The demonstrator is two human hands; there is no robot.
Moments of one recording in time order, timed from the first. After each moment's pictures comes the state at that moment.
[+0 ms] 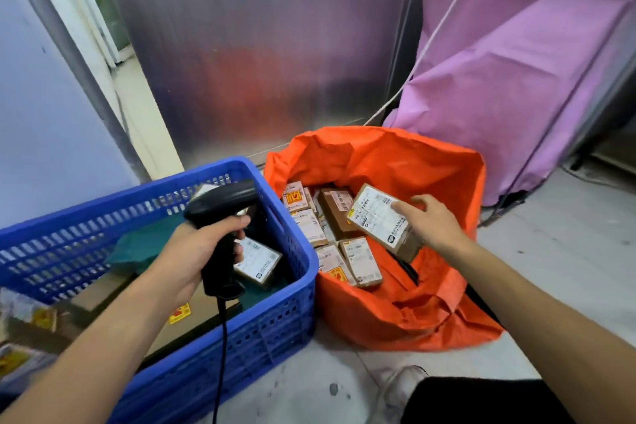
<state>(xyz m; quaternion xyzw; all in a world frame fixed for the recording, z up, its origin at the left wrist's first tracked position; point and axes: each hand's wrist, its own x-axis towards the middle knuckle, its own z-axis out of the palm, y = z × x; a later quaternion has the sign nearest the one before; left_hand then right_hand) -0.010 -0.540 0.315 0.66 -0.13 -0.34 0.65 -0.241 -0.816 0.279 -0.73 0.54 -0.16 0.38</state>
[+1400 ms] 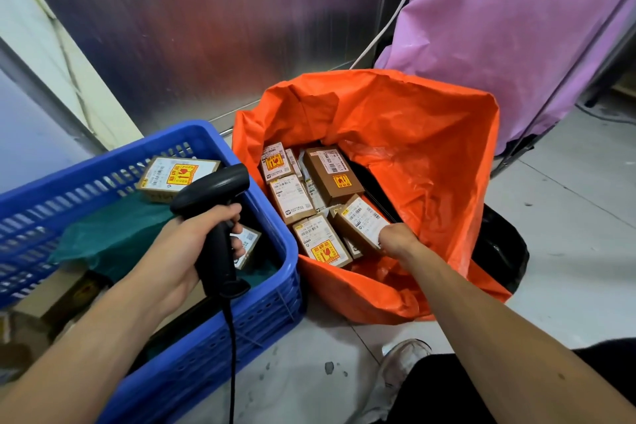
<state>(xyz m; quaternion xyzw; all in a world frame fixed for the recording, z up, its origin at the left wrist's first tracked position) -0.010 -0.595 0.269 0.66 -0.08 -0.42 0.62 -0.206 -0.854 0.100 -0.60 0.62 -0.01 0.51</state>
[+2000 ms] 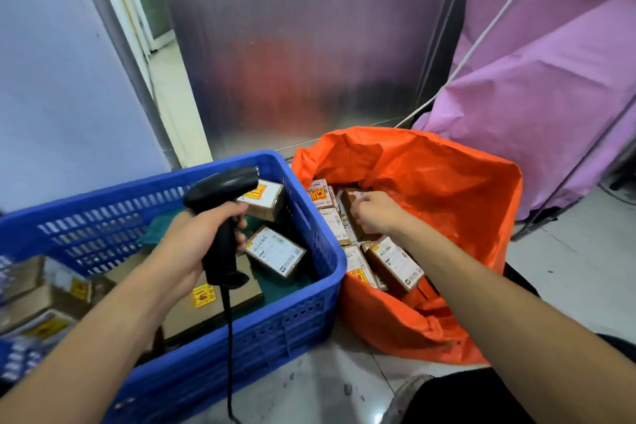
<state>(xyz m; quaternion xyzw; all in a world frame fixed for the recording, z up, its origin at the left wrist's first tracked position) 0.014 -0.506 0.327 0.66 -0.08 -0.32 0.68 -0.117 -0.763 0.285 -0.77 0.42 -0.04 0.49</state>
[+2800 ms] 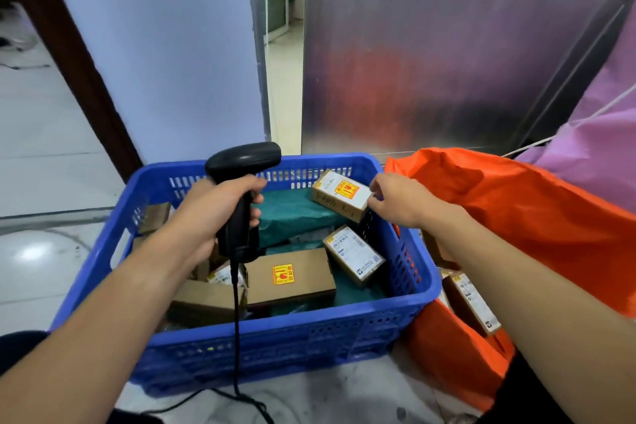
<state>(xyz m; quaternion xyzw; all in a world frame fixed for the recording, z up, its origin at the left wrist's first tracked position) 0.065 -0.394 0.354 0.69 -0.02 -0.20 0.70 0.000 -0.690 0.317 -0.99 0.15 0.04 0.06</state>
